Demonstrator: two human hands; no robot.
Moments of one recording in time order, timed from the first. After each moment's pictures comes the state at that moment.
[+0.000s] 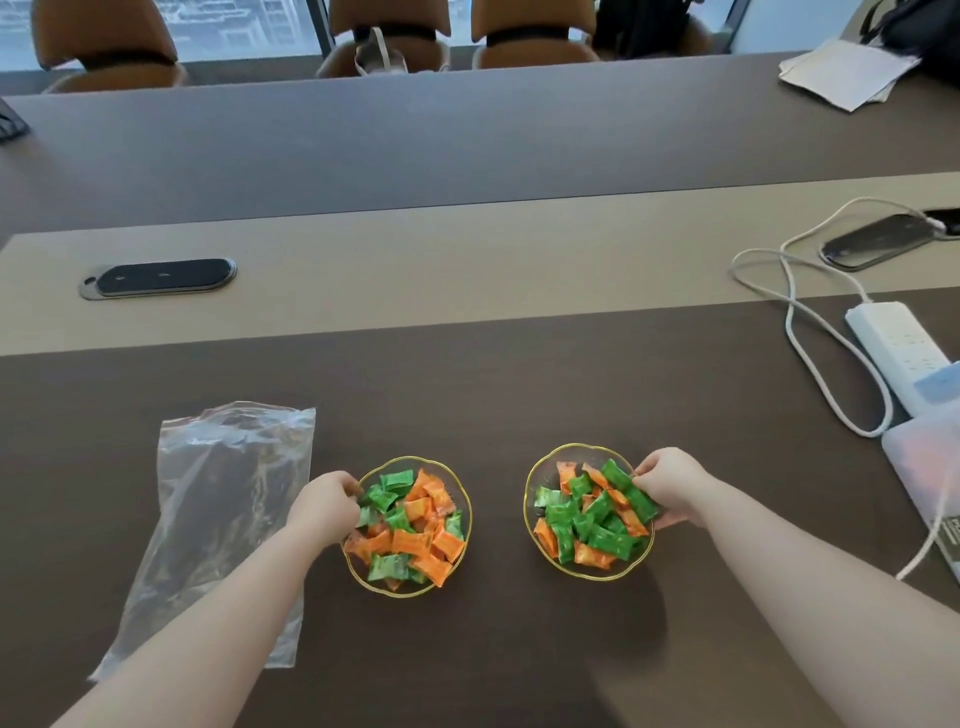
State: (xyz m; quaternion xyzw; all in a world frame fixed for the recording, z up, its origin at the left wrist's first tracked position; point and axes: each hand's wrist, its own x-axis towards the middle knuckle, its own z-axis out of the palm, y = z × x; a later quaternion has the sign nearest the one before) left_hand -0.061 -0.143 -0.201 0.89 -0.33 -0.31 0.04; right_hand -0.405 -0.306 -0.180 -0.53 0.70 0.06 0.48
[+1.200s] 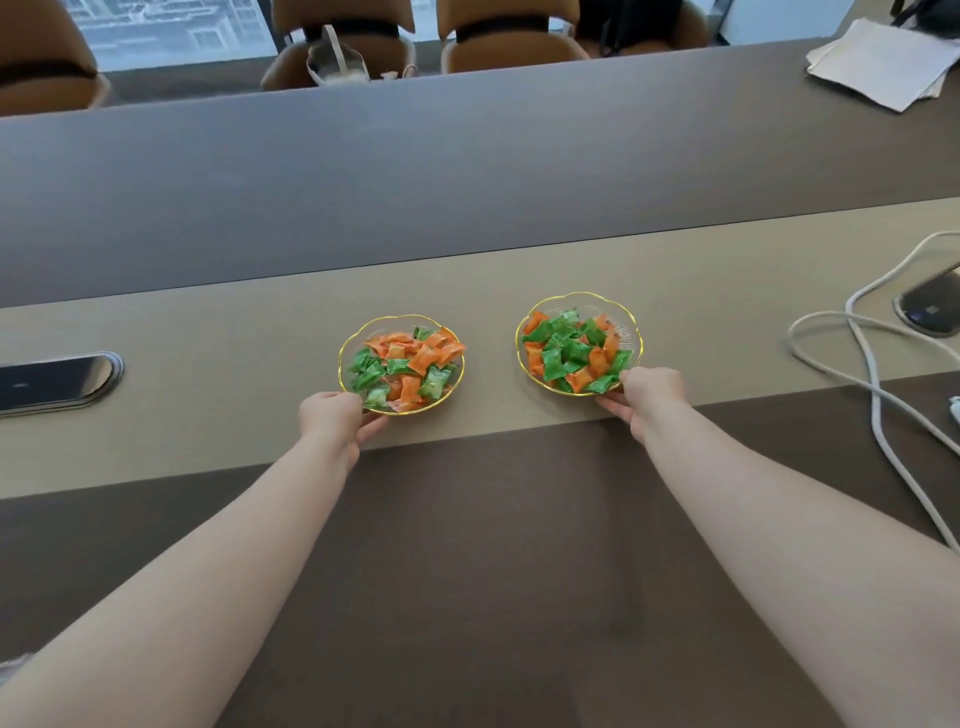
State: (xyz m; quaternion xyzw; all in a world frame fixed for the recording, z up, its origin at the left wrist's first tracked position) left_hand -0.007 -0.452 -0.211 0.74 0.02 -0.42 0.53; right_hand -0.291 -0.578 -0.226 -0.22 0.69 -0.36 0.58
